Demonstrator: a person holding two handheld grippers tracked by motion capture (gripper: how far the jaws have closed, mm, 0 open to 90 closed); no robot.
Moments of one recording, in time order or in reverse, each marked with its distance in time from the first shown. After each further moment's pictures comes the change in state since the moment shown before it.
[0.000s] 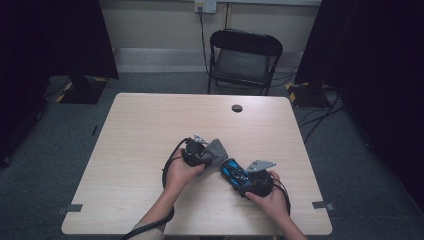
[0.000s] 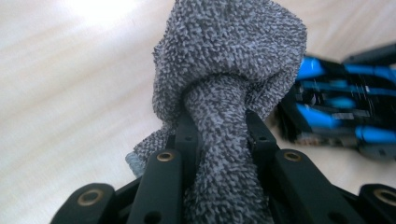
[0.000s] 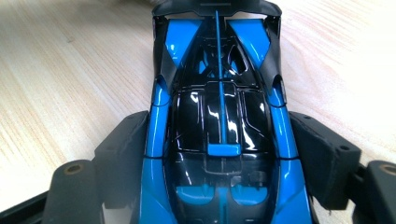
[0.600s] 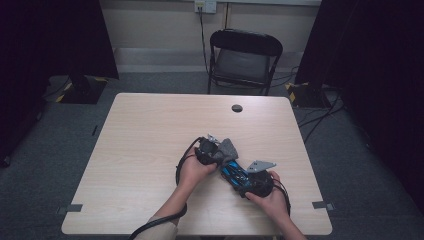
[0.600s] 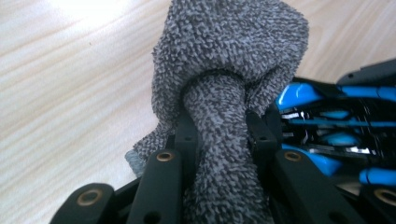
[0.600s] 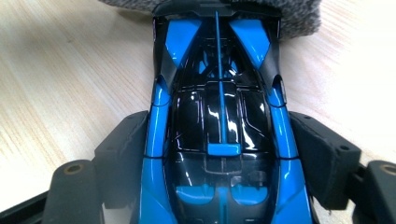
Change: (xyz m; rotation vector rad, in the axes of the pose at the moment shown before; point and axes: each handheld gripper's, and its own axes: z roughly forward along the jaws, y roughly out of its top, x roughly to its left) left arm -0.016 0.009 0.028 0.032 -0.039 0.038; right arm 0.000 -0.001 0.000 -0.005 -0.002 -0.005
